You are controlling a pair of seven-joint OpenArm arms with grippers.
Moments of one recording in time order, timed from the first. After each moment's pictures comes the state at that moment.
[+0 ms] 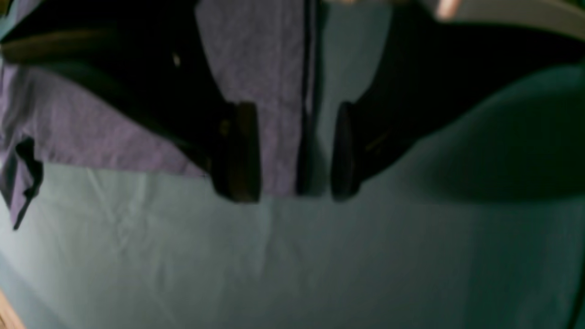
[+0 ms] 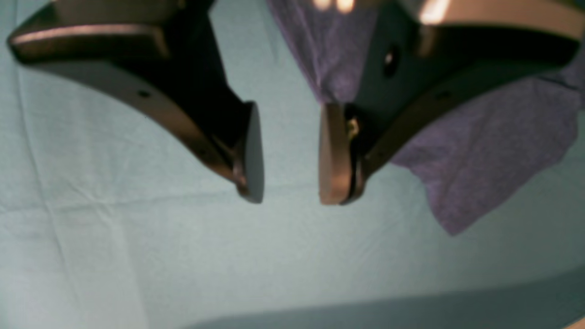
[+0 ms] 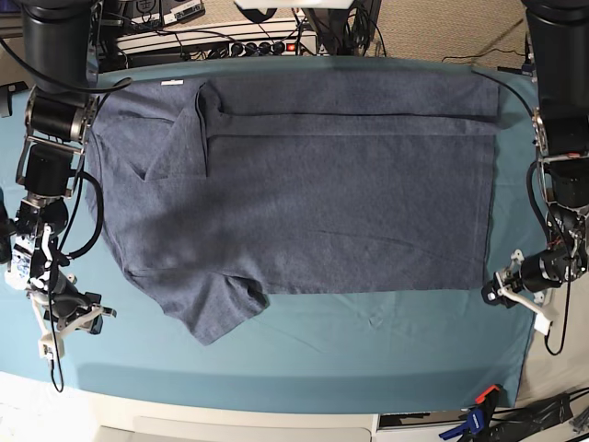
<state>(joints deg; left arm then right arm) -40.9 -27.7 1.2 25.1 -46.4 -25.5 41.5 38.7 29.4 5.6 50.2 19.0 19.4 -38.1</state>
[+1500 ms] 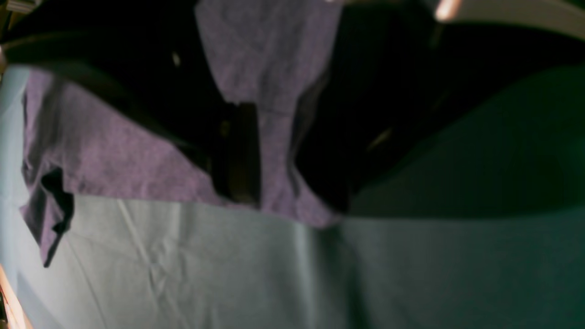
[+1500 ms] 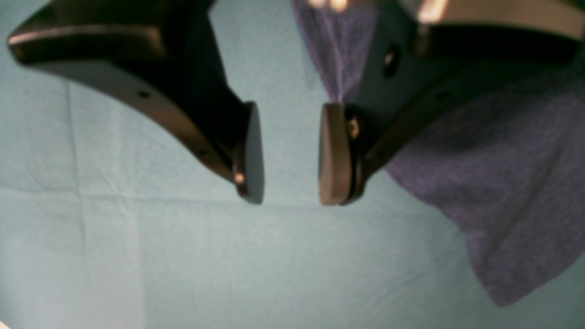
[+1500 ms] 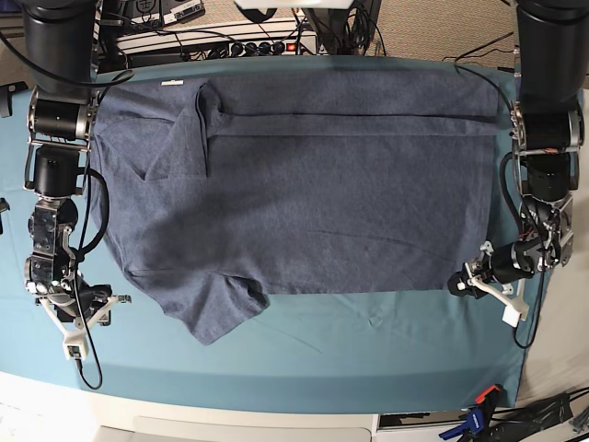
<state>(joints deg) -38.2 -22.3 0.9 24.8 -46.7 -27.1 41.5 38.6 28.9 -2.0 50.3 9.9 18.1 -36.9</state>
